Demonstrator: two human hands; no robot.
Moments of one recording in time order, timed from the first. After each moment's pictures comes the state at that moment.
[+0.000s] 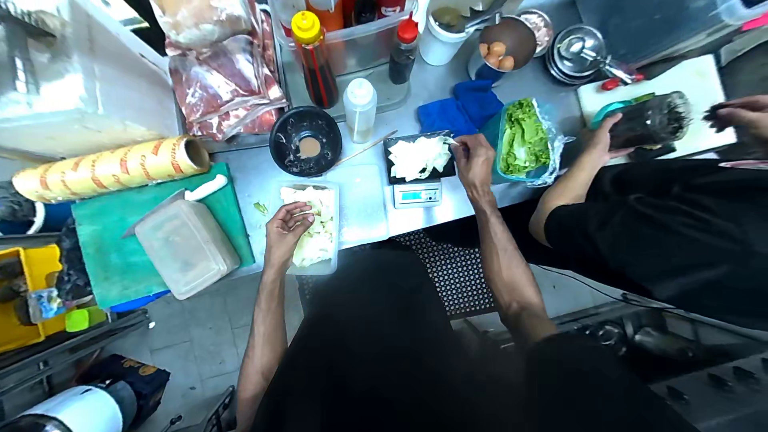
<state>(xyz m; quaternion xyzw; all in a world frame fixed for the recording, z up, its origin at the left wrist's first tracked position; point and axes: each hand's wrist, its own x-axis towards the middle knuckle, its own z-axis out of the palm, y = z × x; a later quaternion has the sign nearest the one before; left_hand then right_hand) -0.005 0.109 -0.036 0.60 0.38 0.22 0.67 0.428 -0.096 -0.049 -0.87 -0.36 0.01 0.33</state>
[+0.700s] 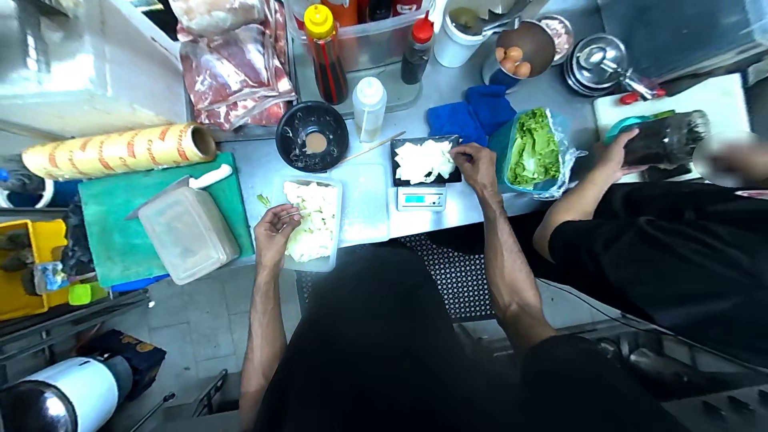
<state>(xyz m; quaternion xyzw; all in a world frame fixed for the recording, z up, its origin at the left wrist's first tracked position) -0.026 0.106 -0.040 0.58 0.45 0.27 0.62 0.457 -0.093 -0.071 -0.83 -0.43 0.13 0.34</state>
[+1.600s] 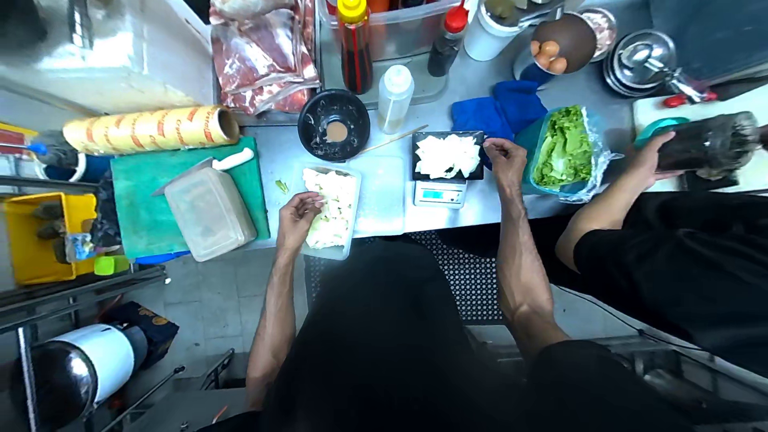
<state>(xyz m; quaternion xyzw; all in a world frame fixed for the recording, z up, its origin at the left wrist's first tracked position) -0.025 0.101 -0.031 0.65 0.42 0.21 0.60 0.460 -0.096 -0.084 -0.84 -0.25 0.17 0.44</state>
